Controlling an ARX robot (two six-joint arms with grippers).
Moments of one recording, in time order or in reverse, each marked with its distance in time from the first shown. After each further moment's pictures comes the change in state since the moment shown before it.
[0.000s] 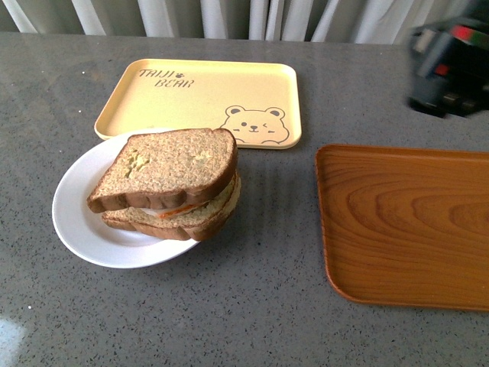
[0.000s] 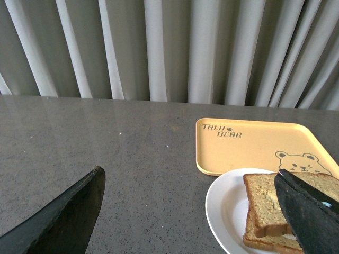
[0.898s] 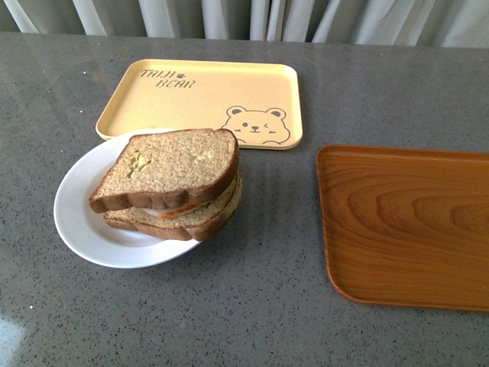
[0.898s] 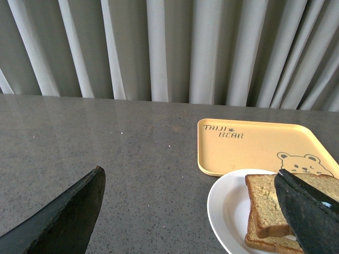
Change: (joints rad) left arm 0.000 0.000 0.000 0.000 -0.001 0.000; right arm -0.392 -0.825 -0.302 -0.456 -0.344 -0.282
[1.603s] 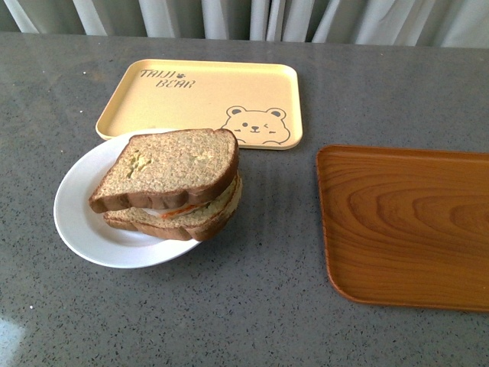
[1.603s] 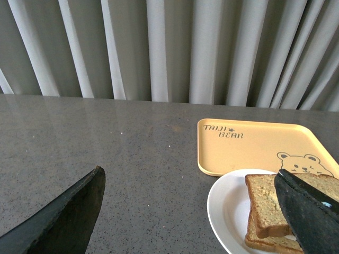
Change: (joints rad) left arm 0.000 0.000 0.000 0.000 0.000 0.000; right arm -0.043 -0.403 -0.001 -0.381 -0.014 0.000
